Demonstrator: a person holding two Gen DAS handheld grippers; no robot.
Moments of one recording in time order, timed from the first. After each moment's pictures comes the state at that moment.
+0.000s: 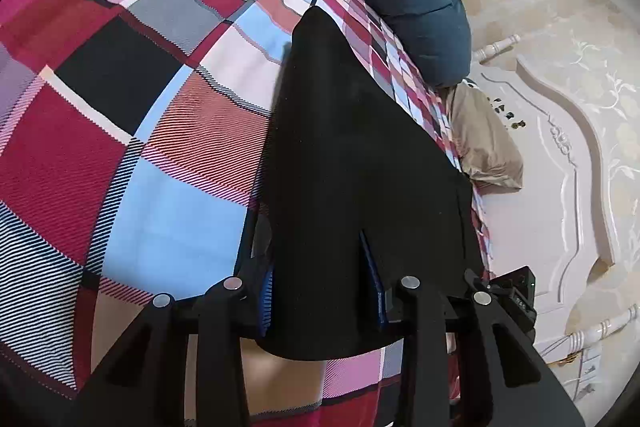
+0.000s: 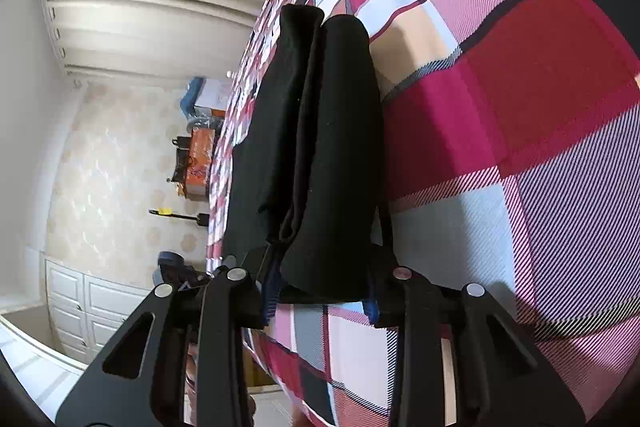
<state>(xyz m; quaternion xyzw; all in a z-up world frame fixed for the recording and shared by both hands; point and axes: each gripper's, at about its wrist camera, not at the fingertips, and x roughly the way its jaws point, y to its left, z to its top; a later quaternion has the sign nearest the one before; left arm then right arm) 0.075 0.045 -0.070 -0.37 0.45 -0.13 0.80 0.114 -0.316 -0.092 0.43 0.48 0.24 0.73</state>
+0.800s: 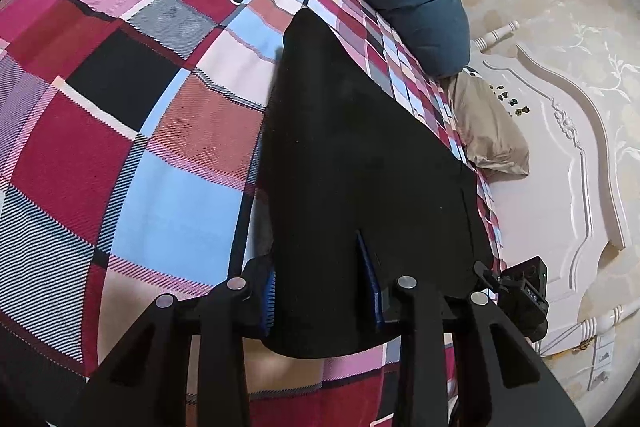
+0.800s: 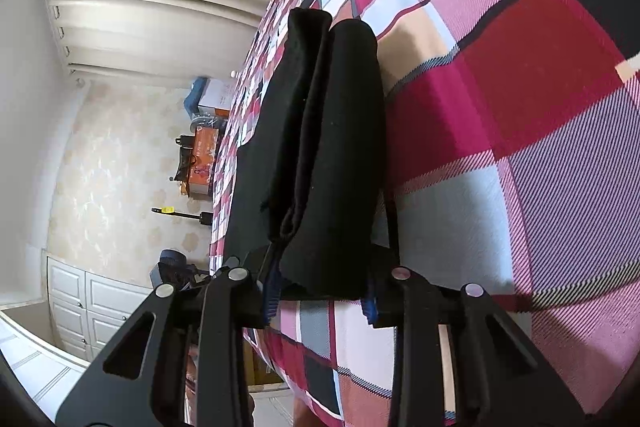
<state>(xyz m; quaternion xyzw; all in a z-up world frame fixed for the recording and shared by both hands) 0.069 0.040 -0.061 -0.35 0.46 -0.13 0.81 0.108 -0.316 -0.087 0.43 0.47 0.24 0.73</state>
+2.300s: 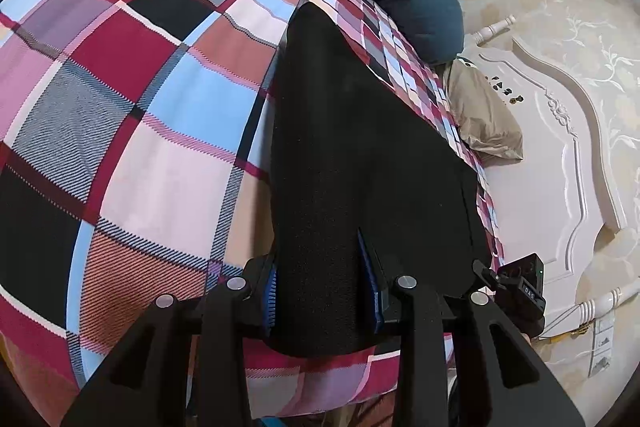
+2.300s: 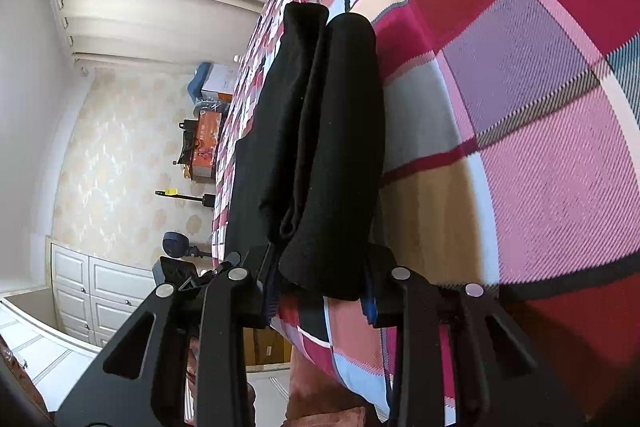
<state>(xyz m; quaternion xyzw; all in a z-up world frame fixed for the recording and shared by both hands) 0.022 0.035 -0.067 -0.35 0.46 -0.14 0.80 0.079 -0.329 -0.091 0.42 0.49 0.26 0.72</state>
